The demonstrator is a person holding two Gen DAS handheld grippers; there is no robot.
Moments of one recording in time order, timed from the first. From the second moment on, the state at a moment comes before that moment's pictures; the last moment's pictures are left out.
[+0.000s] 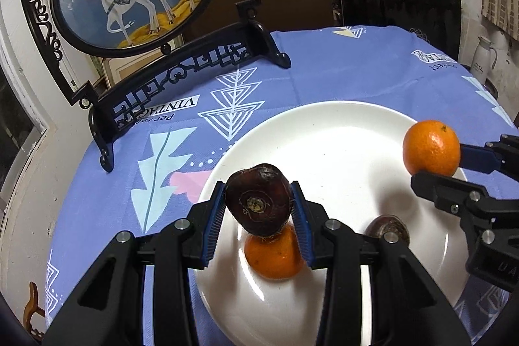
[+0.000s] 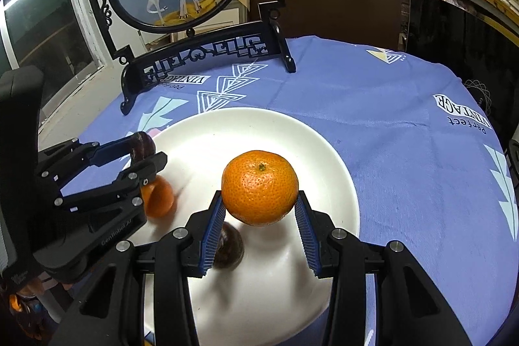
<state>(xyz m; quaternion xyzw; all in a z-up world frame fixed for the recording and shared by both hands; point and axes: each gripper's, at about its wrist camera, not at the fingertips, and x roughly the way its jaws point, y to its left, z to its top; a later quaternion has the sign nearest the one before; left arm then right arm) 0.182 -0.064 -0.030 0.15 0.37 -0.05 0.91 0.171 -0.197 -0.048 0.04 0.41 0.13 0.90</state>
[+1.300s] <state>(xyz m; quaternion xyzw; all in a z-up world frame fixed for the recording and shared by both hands) 0.014 0.038 -0.016 0.13 0.36 -0.09 0.92 -0.042 -0.219 -0.032 -0.02 0.39 0.17 0.91</state>
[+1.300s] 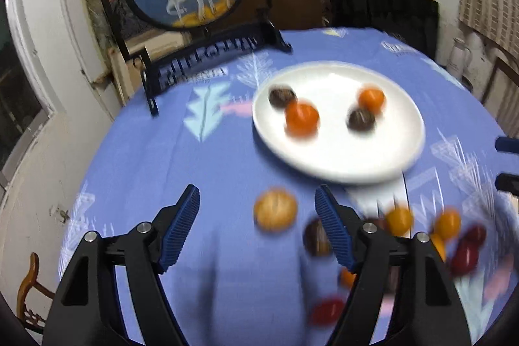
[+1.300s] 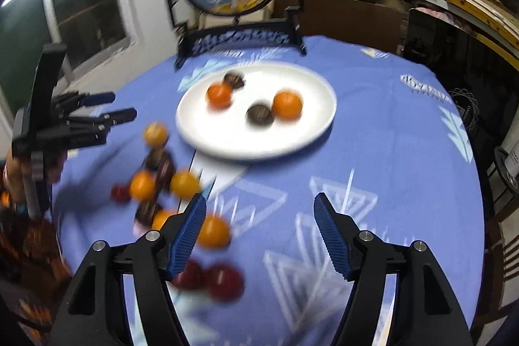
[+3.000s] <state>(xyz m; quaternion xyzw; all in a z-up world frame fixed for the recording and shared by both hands) -0.041 0.014 -0.045 0.14 0.38 -0.25 0.88 -0.066 -0.194 -0.057 -0.14 0.40 0.24 0.87</state>
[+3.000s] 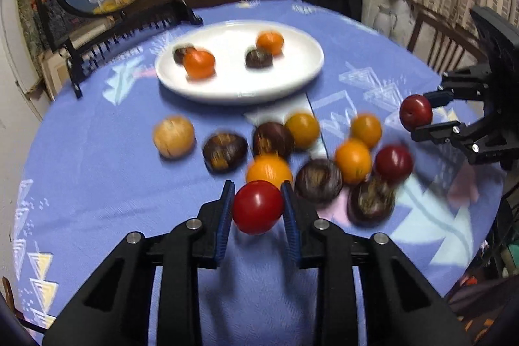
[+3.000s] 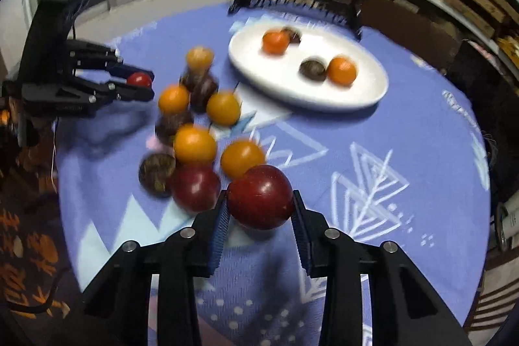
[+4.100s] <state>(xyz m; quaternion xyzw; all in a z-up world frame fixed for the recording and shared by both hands) 0.122 -0.052 -0.001 0.12 0.34 -0.07 0.93 0.079 -0.184 -0.010 0.01 0.33 0.20 0.92</state>
